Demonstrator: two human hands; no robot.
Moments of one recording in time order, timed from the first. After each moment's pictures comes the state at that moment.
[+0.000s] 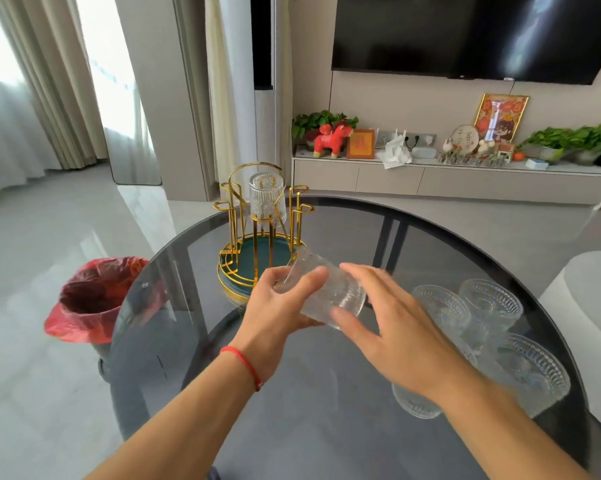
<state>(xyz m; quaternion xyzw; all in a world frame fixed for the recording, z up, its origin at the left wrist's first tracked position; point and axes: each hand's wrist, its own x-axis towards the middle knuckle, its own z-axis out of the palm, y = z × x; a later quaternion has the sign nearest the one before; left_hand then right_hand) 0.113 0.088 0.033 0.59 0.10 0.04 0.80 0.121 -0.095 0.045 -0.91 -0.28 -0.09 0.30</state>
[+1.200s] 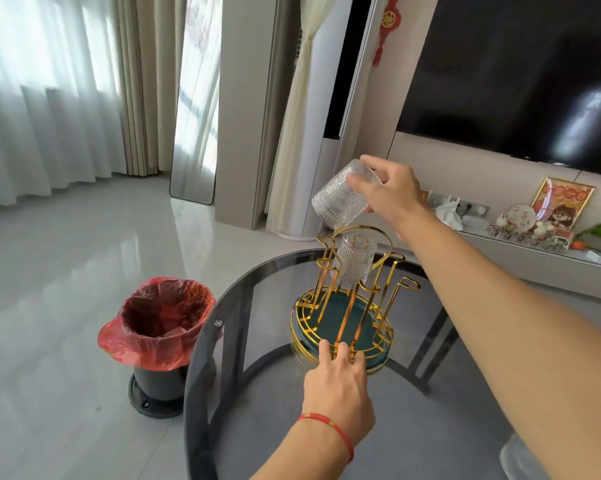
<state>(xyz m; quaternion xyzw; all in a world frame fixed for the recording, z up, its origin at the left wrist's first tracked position) 0.153 0.143 -0.008 0.99 0.02 -0.02 0.13 0.328 0.118 0.184 -0.82 -0.24 -0.16 0.49</state>
